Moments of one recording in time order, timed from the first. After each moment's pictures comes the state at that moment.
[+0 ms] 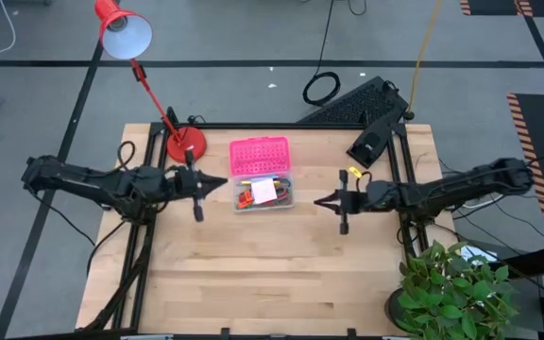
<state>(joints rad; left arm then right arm) -0.16 0.79 0.63 0.03 -0.38 0.13 0.09 1.01 0.35 0.41 0.15 -0.20</state>
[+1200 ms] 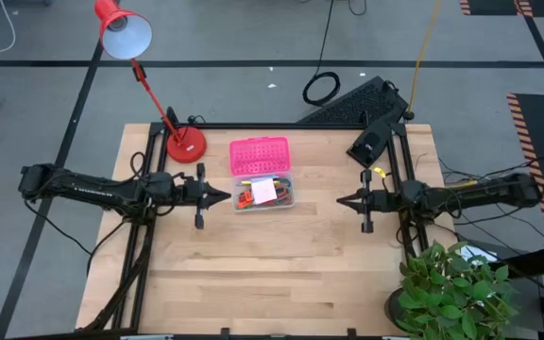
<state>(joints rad) -0.02 0.78 0.28 0.40 -0.05 0.10 0.03 0.56 0.02 0.61 0.03 -0.21</state>
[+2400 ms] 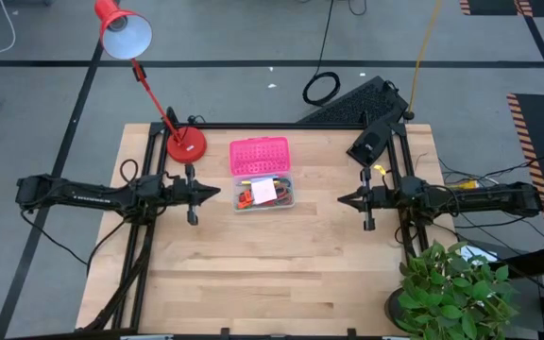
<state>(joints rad) 0.07 0.62 0.01 0.64 -0.05 0.08 -0.08 0.49 0.02 0.50 -0.11 -0.15</state>
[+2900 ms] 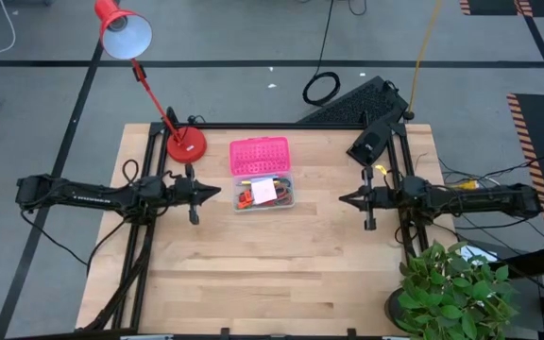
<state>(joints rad) 0.07 0.62 0.01 0.57 -0.10 0.03 -0.08 0.45 0.02 0.48 -0.10 -0.20</state>
